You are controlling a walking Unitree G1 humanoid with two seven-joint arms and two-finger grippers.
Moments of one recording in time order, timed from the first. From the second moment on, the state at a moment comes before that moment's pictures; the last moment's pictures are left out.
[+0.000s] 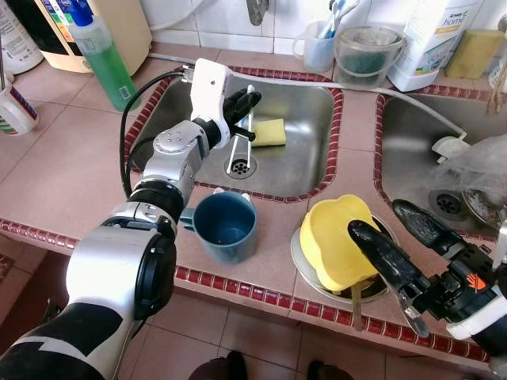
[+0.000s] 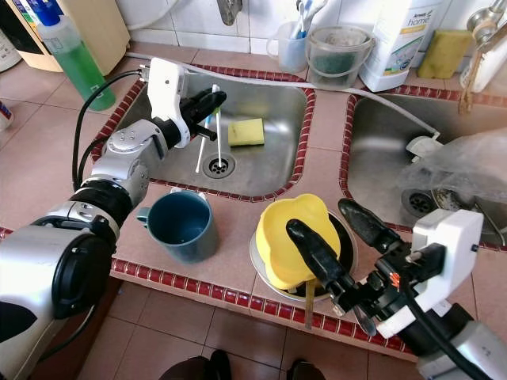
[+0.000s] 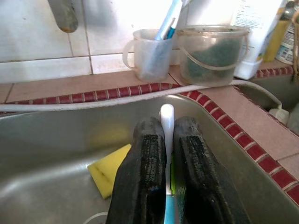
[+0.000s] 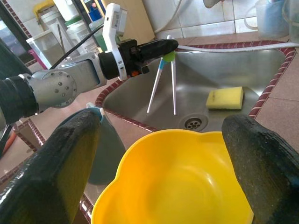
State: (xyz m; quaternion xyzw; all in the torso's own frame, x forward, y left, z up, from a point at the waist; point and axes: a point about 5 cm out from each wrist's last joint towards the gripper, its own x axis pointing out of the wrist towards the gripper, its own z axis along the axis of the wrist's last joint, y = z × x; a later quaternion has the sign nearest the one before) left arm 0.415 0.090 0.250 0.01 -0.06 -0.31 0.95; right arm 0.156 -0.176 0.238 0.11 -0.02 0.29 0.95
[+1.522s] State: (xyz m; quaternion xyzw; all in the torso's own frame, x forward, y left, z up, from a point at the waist) left arm 0.417 0.108 0.275 0.01 -0.13 -0.29 0.95; right arm 0.202 -0.182 0.239 0.12 -0.10 0.20 0.97
